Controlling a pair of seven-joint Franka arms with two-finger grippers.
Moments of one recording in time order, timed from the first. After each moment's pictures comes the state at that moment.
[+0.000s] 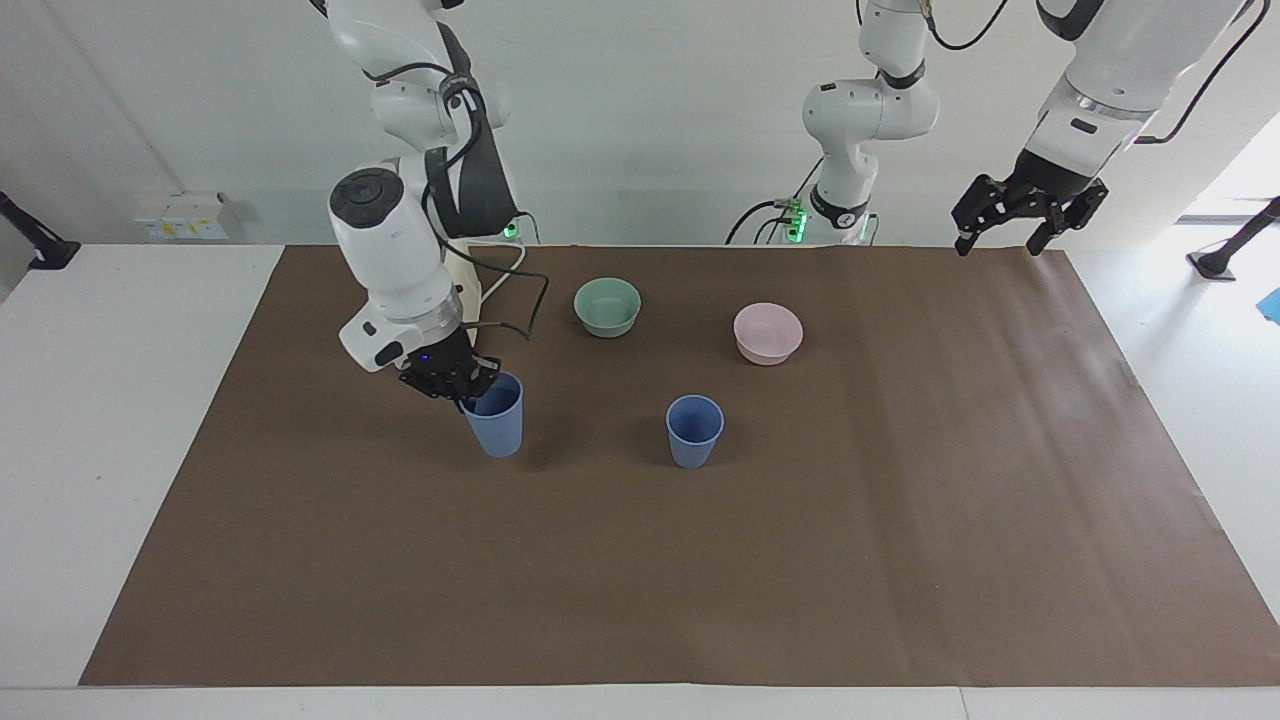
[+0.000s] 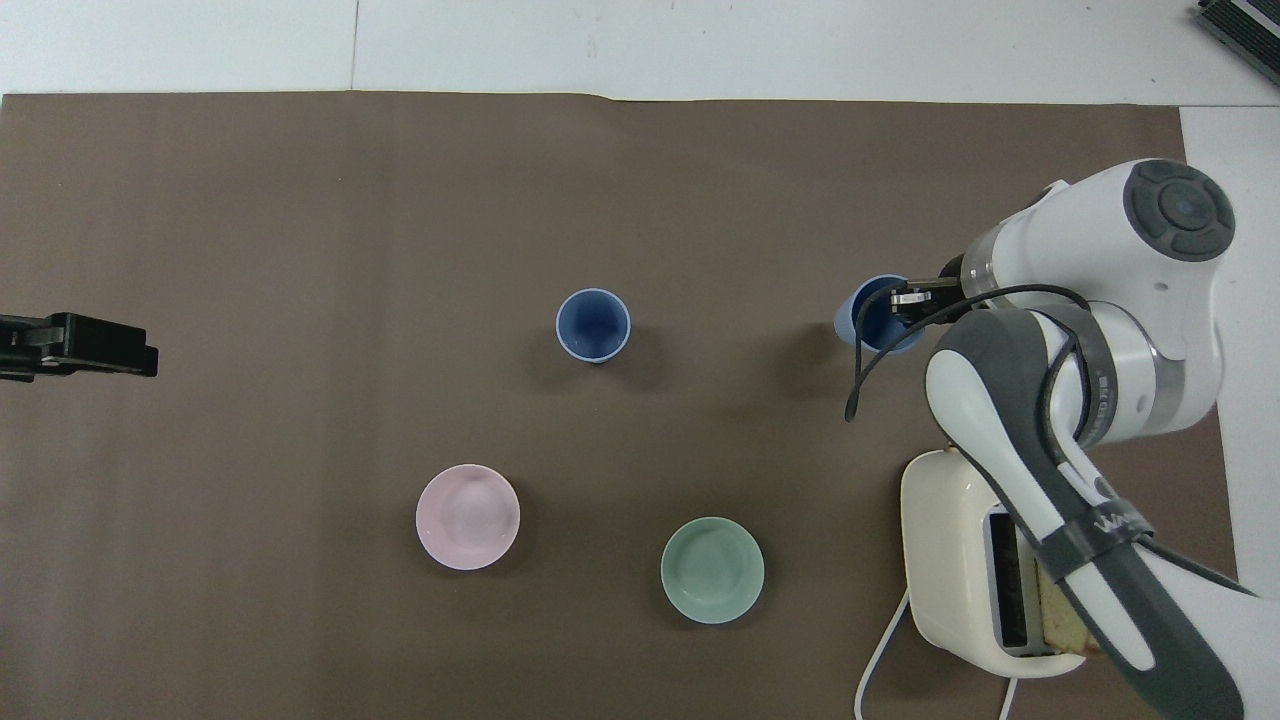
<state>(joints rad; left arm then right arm) -0.03 -0.11 -0.04 -1.64 -0.05 1.55 -0.06 0.21 0.20 0.08 -1.72 0.04 2.05 0.33</state>
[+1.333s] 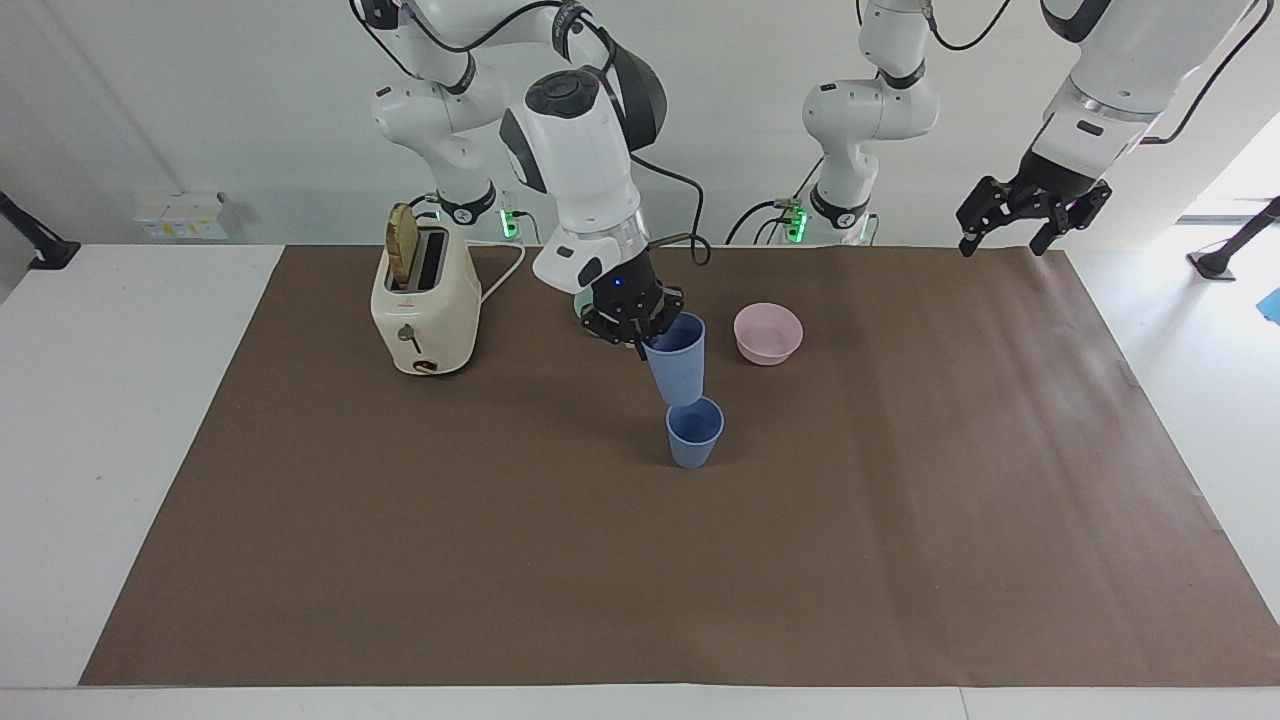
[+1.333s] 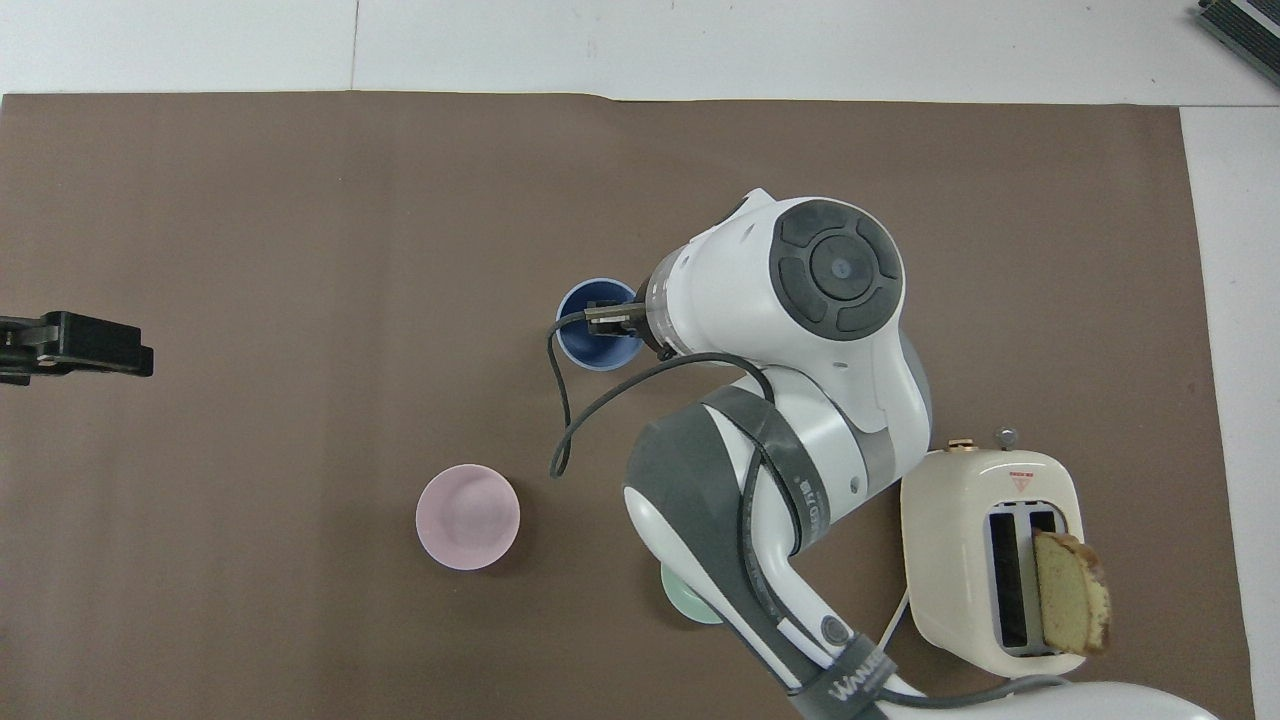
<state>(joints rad) -0.03 -0.11 -0.03 -1.64 -0.05 1.55 -0.07 0.44 0.30 0.10 -1.59 0.15 2.13 0.44</state>
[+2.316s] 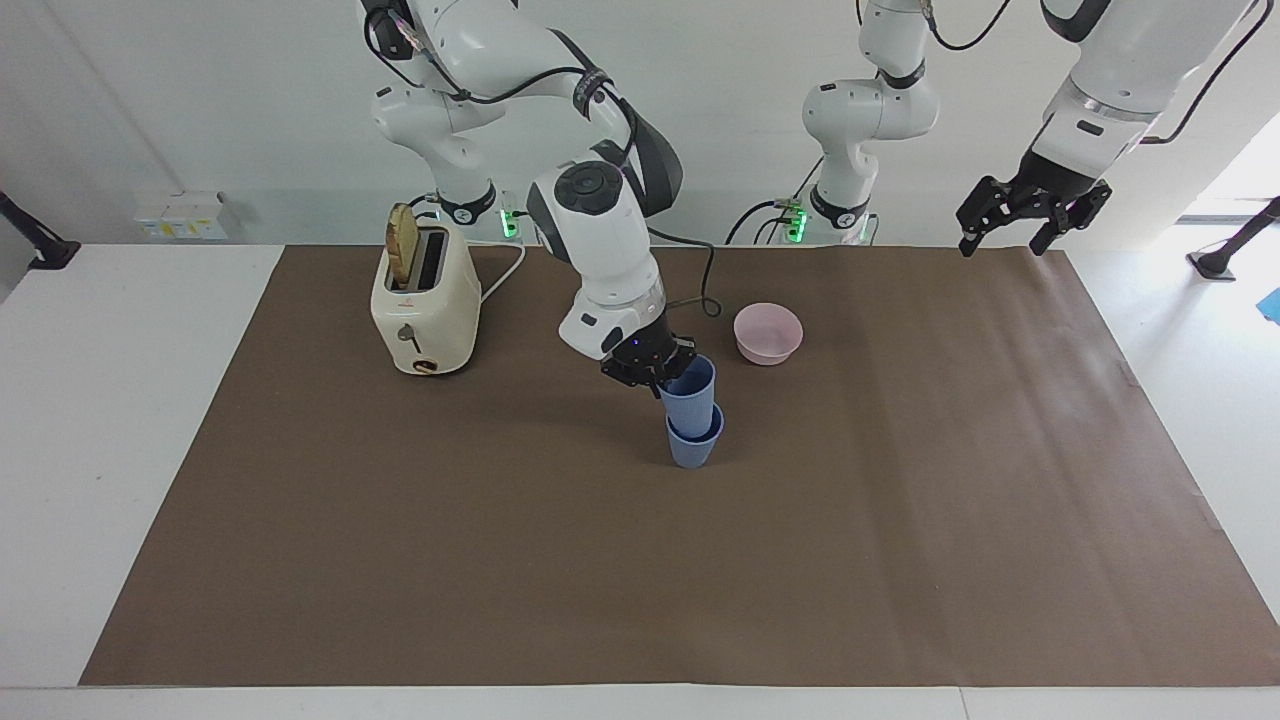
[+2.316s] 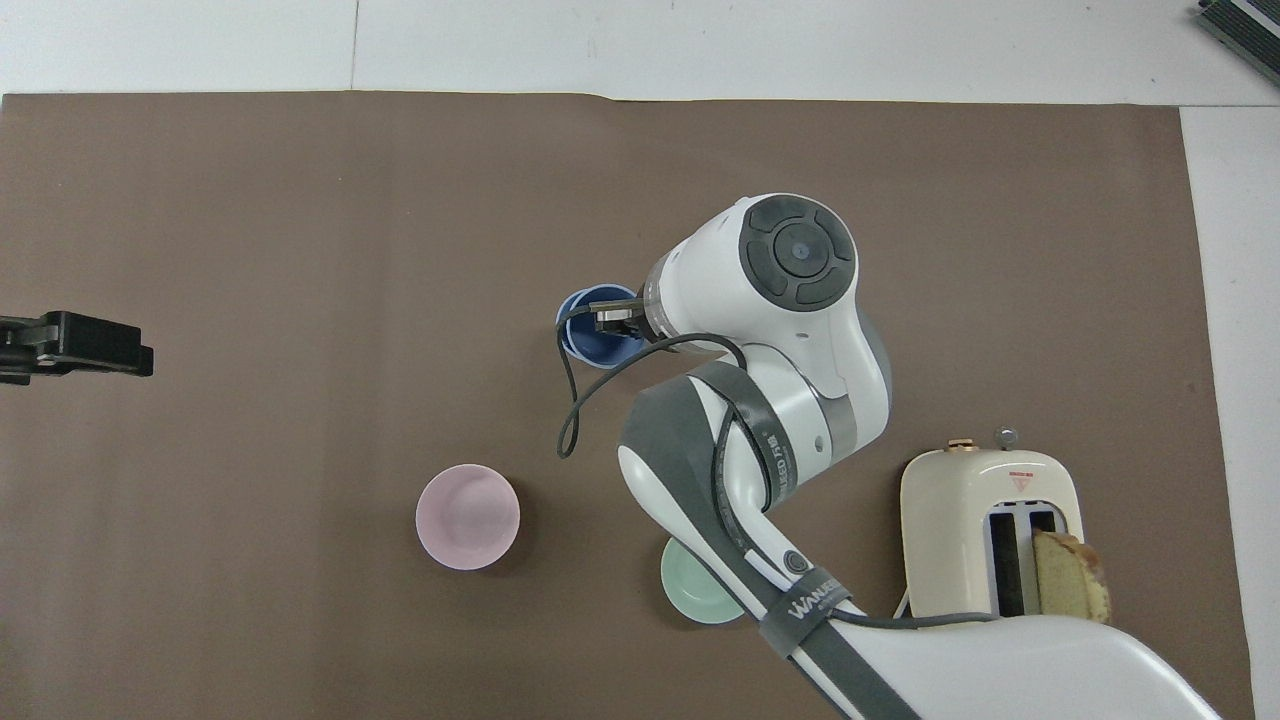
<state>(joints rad) -0.03 -0.11 -0.03 -1.64 -0.05 1.55 -0.07 0.44 0.39 0.10 -1.59 0.14 2.15 0.43</state>
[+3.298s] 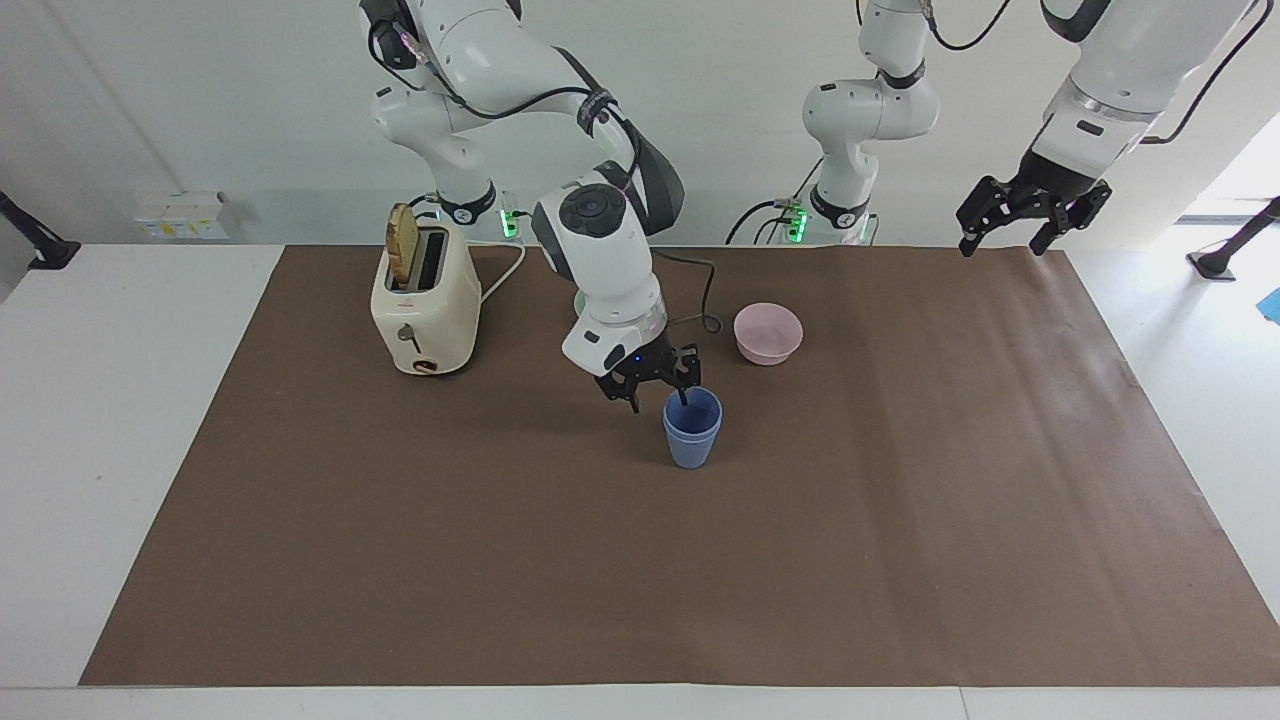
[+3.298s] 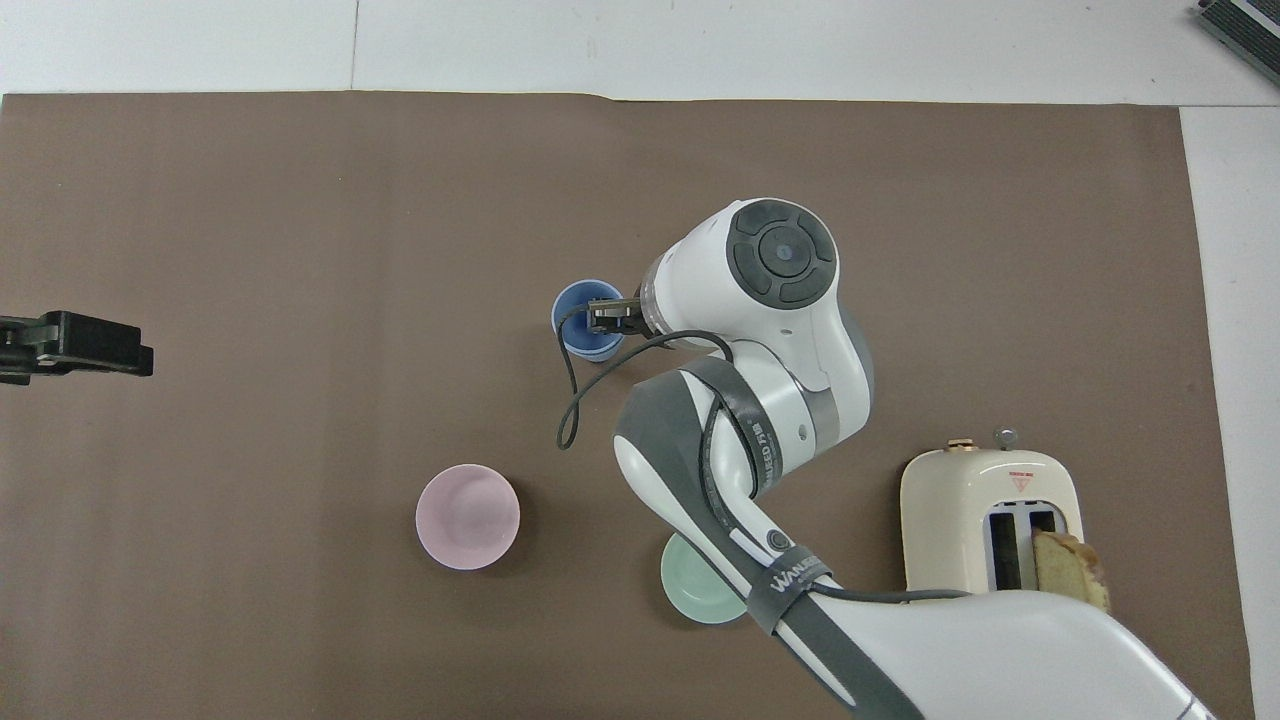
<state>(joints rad) -0.03 -0.11 -0.03 -1.64 -0.05 1.55 -0.07 0.43 0.42 0.10 -1.59 0.14 2.19 0.43</state>
